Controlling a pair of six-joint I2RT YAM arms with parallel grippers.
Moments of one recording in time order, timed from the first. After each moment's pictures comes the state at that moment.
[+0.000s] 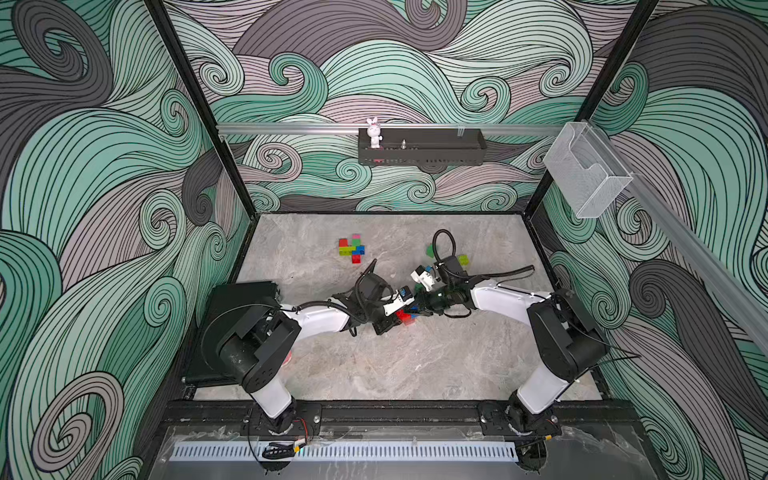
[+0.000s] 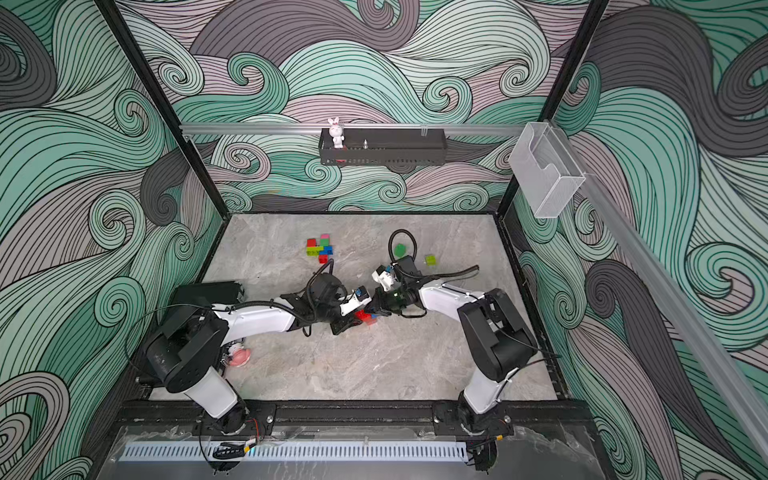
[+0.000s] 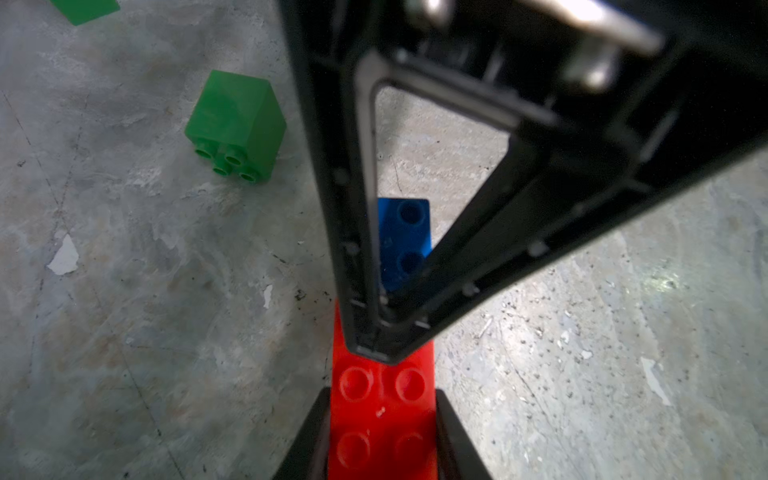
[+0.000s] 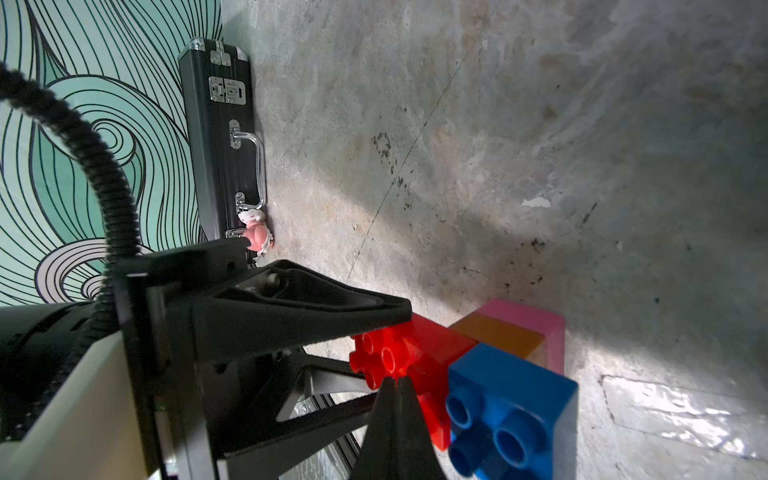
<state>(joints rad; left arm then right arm) -0.72 1.65 0.84 -0.08 0.31 0.35 0.50 1.71 0.92 -0.26 -0.74 0.48</state>
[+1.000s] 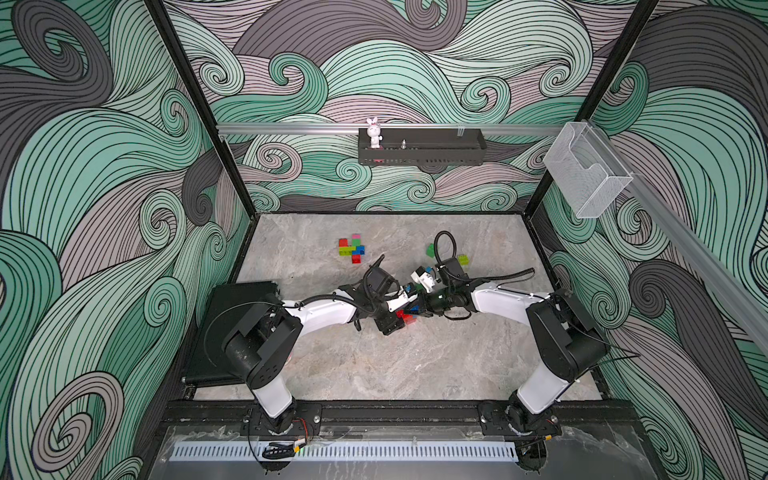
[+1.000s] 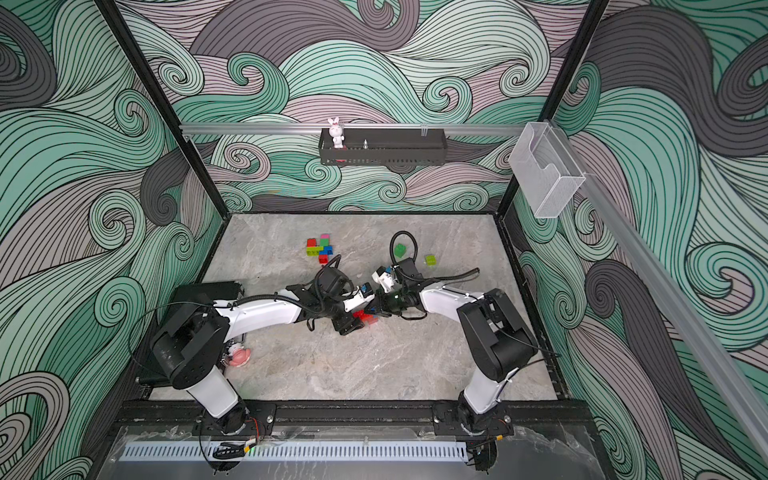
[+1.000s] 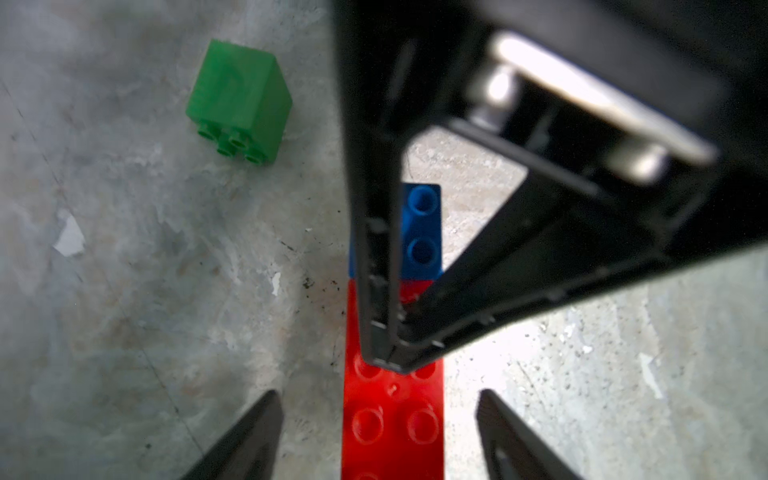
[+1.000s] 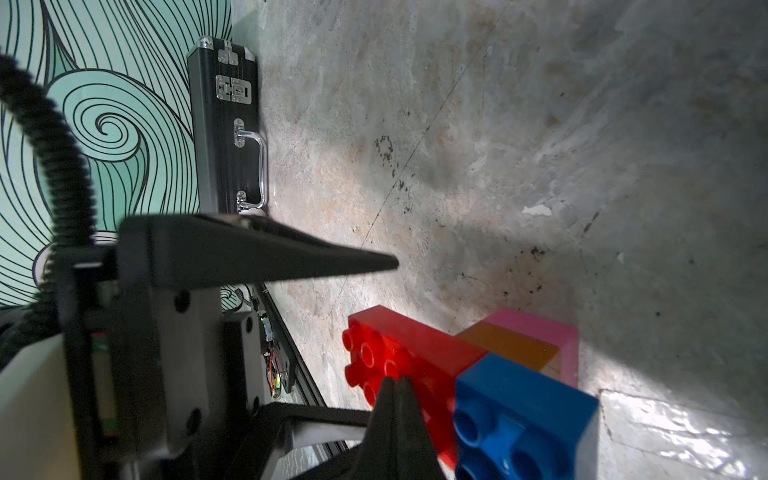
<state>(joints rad) -0.74 1.67 0.95 -0.26 0.23 0.34 0.49 1.71 0.89 -0.20 -0.74 0.47</state>
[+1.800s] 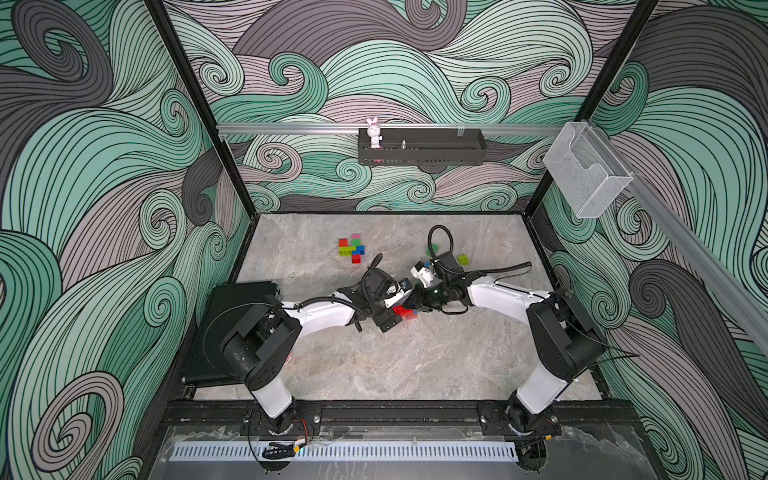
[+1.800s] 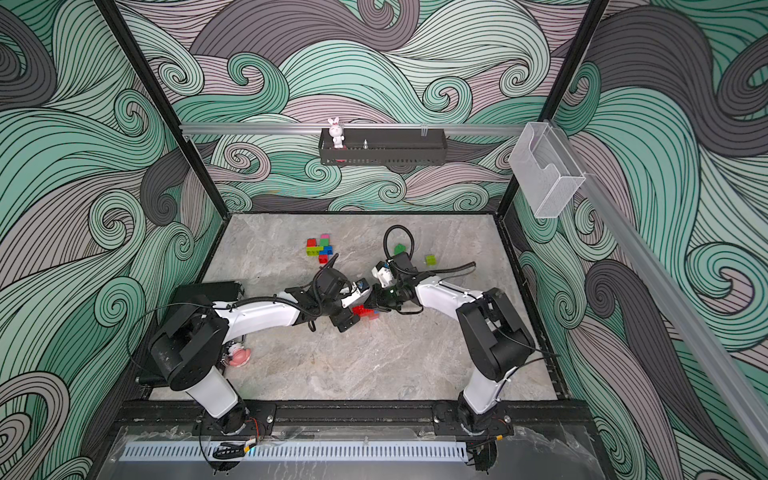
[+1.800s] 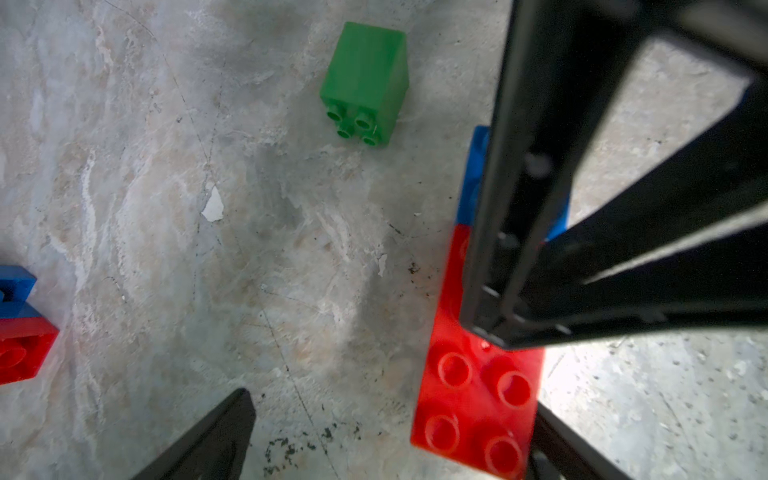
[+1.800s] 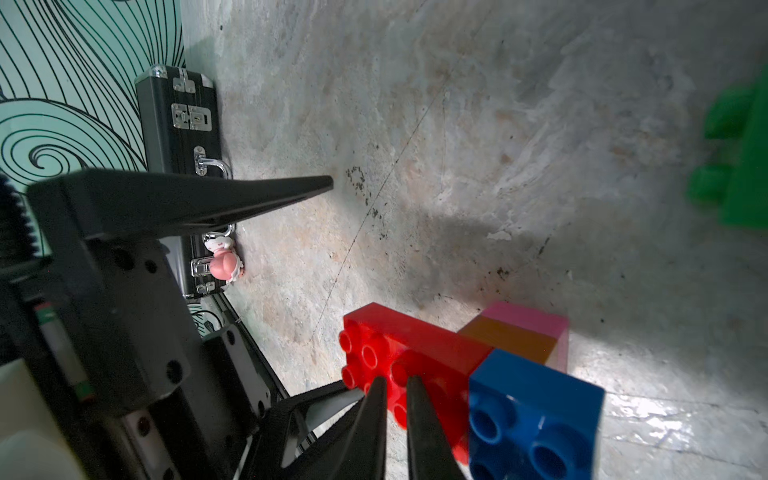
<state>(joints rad) -0.74 1.66 0.92 -0.18 -0.01 0.33 0.52 1.71 0.99 -0.31 -0.60 0.52</state>
